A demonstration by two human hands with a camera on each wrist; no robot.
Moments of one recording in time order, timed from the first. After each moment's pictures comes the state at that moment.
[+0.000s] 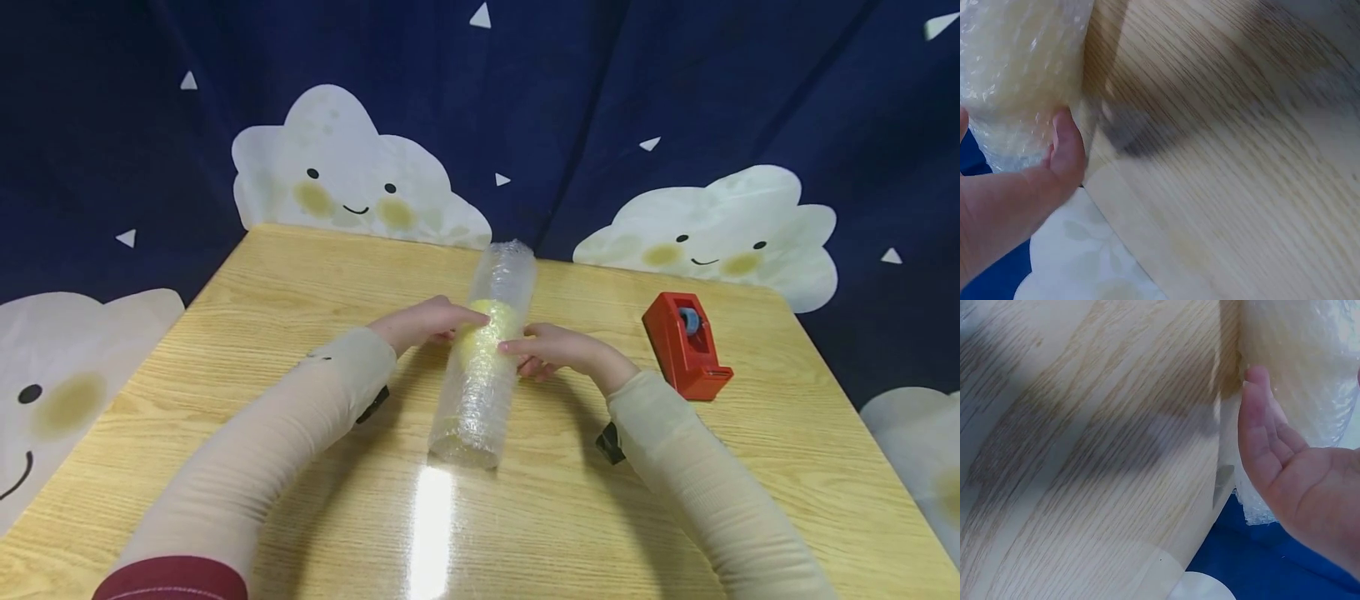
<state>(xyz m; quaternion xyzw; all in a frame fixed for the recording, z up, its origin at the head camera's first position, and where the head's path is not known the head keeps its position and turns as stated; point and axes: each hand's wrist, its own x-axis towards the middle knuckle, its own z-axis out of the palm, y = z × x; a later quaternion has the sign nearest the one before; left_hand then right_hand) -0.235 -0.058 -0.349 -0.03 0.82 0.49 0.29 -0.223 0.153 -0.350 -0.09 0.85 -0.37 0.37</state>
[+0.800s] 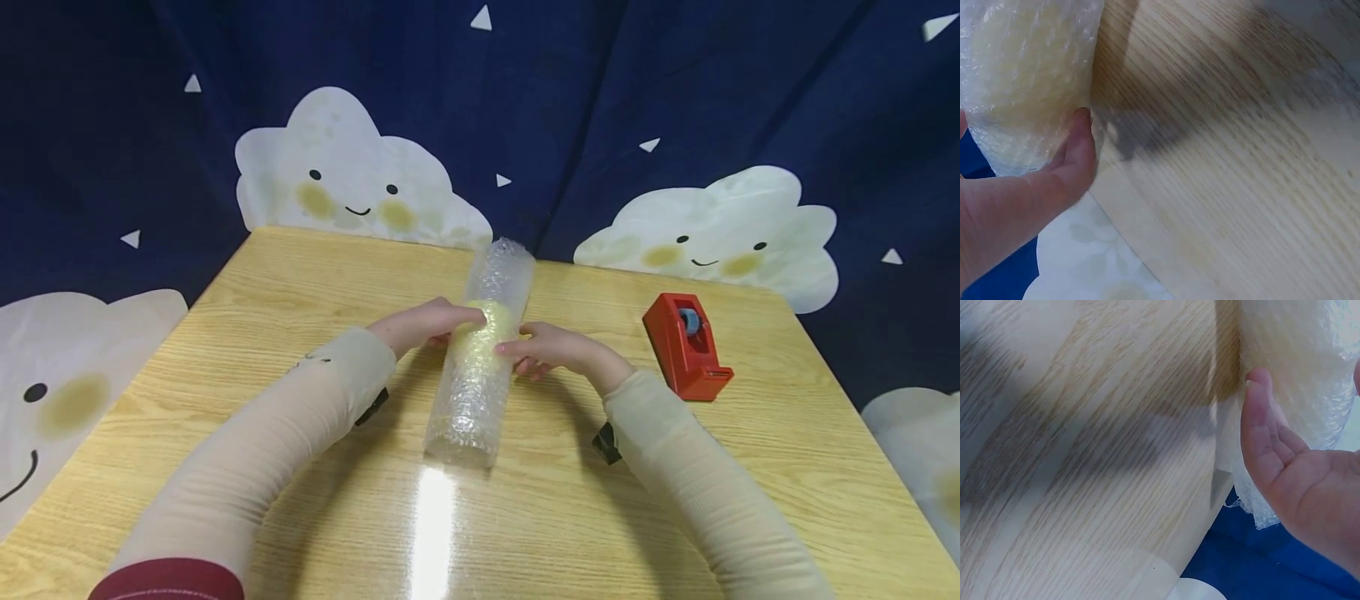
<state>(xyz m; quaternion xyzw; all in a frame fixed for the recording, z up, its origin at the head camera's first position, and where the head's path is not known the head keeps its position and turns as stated) -0.230 -0.060 -0.343 -0.03 0.81 0.49 0.32 -0.219 0.146 -0.346 -0.10 0.84 -0.39 0.37</state>
